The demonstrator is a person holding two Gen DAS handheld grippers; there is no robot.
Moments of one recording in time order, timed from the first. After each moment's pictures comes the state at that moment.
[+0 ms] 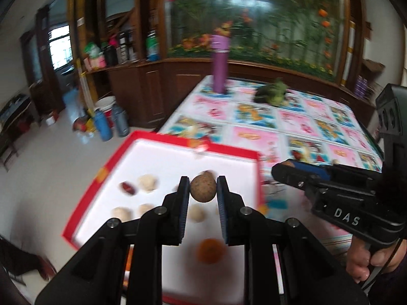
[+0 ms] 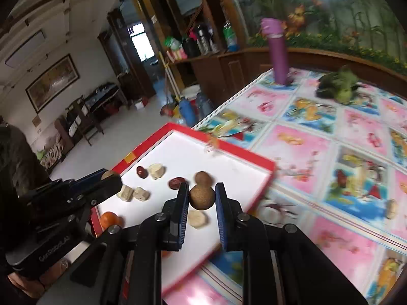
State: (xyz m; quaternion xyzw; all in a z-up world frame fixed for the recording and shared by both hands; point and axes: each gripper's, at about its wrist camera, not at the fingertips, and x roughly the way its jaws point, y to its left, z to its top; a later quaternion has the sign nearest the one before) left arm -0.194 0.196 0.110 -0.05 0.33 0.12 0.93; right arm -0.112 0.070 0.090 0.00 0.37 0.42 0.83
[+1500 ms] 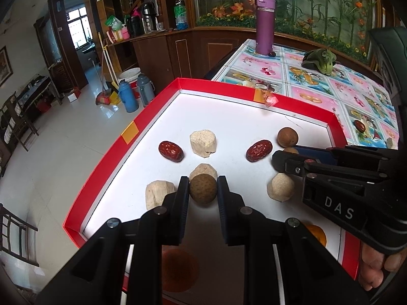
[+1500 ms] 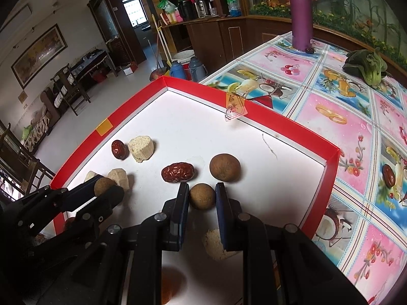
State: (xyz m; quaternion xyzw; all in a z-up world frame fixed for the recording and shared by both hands) left arm -0.183 0.252 0.039 -0.04 0.40 0.18 0.90; right arm -0.104 0.143 0.037 -0.07 0.43 0.38 0.81
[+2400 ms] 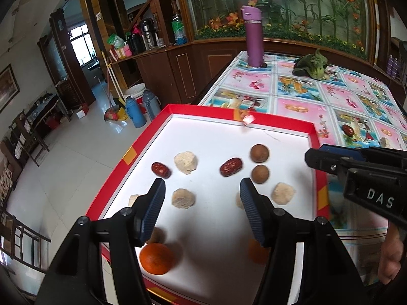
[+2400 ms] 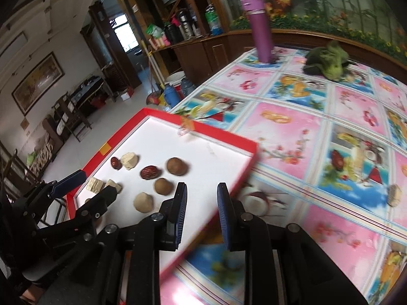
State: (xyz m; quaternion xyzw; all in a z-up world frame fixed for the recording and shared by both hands) left arm -0.181 0.204 0.073 0.01 0.38 0.20 0.90; right arm -0.093 0.046 0.065 0.00 0.41 0.37 0.84
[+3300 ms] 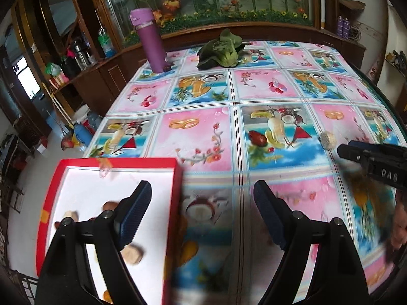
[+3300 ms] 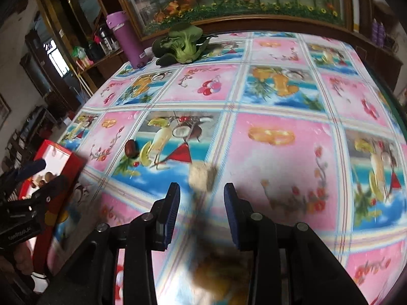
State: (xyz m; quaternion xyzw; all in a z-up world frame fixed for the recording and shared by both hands) left arm -0.067 0.065 0.068 0.07 0.43 0.06 0.90; right arm -0.010 -0.139 0.029 0.03 0.44 0.20 0.87
